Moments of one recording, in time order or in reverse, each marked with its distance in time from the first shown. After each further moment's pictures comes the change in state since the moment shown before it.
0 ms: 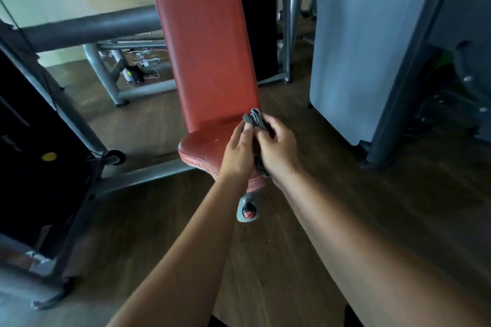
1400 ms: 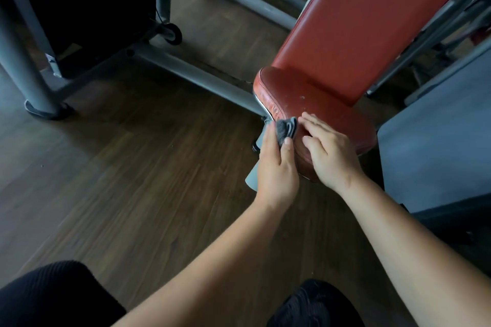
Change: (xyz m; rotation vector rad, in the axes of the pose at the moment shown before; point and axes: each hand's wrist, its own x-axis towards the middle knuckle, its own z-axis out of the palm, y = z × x) left_hand -0.021 -0.120 -0.039 -0.152 0.522 0.091; right_hand 0.036 0.078 0.047 -0.913 -0.802 -0.511
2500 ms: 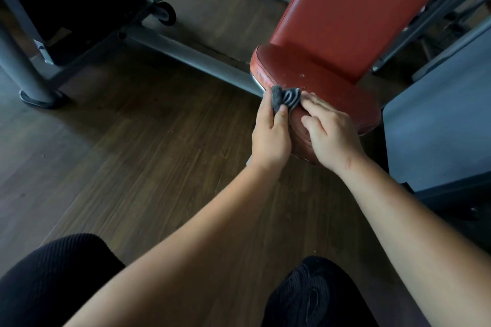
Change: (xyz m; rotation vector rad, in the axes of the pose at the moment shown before) left_hand 0.031 0.001 -0.001 -0.096 0.018 -0.078; right_hand 0.003 0.003 0.004 0.003 0.036 -0.006
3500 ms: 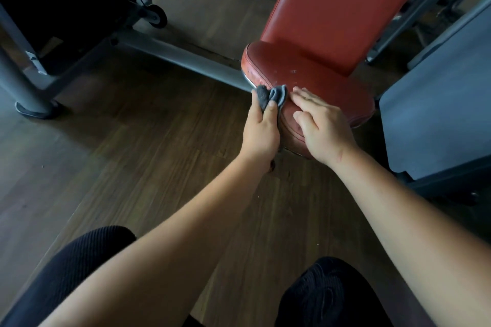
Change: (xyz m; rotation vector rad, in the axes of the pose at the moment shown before) left_hand 0.016 -0.012 -0.006 -0.002 -0.105 -0.035; right_hand 0.000 0.003 0.003 0.003 -0.002 -0.006
